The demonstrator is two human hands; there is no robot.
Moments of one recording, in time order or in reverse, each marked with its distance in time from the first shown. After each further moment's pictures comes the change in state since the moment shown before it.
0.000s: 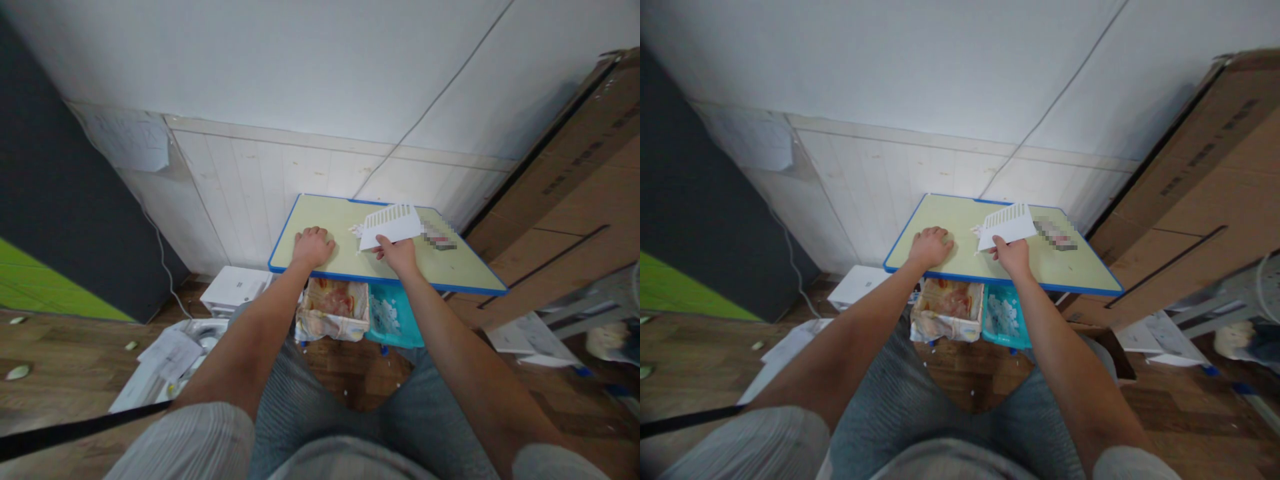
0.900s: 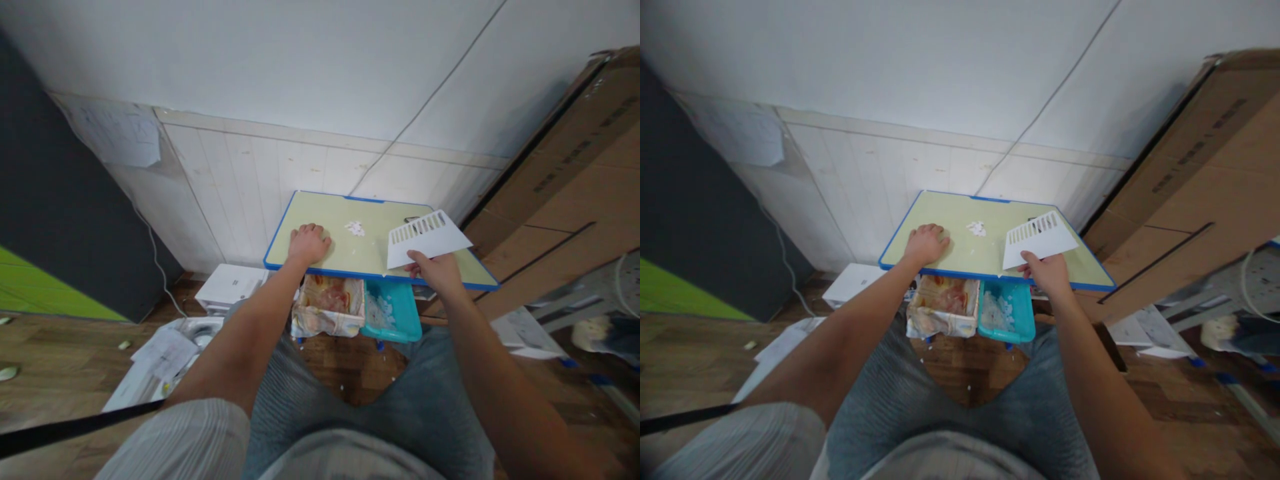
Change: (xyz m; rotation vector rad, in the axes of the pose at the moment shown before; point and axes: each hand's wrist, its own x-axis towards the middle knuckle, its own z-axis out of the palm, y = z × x) left_hand 0.001 -0.001 0.000 -0.010 -0.003 0.002; right_hand -0.037 -0.011 -0.105 -0.119 -0.023 0.124
